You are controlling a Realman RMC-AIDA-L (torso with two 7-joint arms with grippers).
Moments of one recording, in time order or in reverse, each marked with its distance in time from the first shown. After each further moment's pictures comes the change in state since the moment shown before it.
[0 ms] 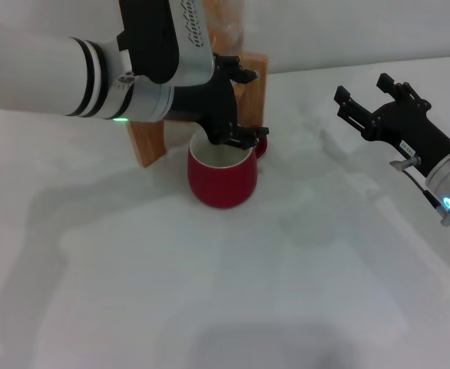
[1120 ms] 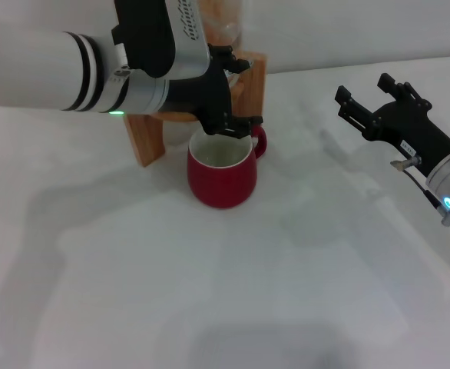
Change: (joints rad) left arm 0.004 0.003 -0.004 0.004 0.010 0.036 0.000; right arm 0.000 0.000 0.003 0.002 -0.002 0.000 0.001
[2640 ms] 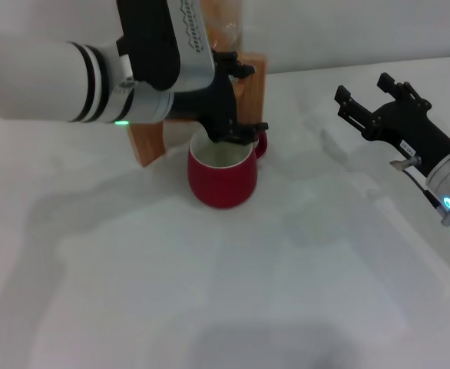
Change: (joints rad) left arm 0.040 -0.006 0.045 0.040 -0.017 0.021 -0.004; right arm 0.000 0.000 -0.003 -0.001 0.002 -0.001 -0.001
